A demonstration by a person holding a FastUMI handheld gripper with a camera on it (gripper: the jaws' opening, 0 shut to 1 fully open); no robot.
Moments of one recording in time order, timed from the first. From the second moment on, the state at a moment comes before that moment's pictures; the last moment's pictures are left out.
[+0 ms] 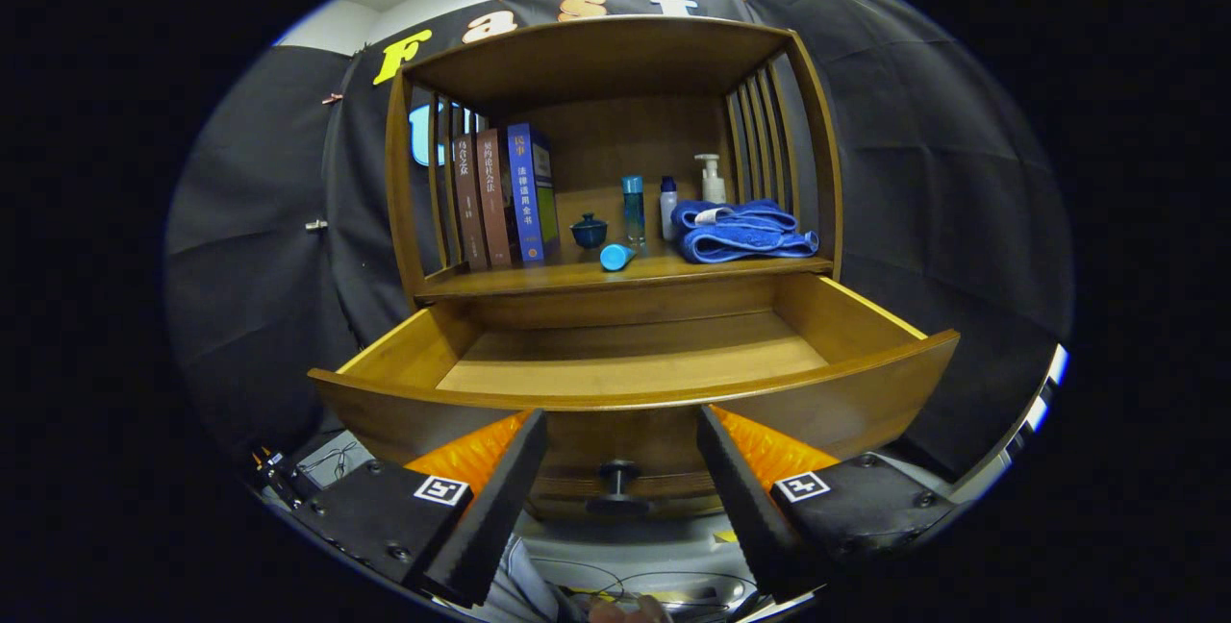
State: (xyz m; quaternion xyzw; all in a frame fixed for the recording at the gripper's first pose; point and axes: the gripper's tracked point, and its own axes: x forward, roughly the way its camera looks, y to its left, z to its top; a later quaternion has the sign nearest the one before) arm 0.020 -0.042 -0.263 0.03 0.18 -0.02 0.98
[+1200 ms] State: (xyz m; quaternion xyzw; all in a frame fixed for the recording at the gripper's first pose) arm 0.191 -0.047 -0.267 0.03 0.18 -0.03 0.98
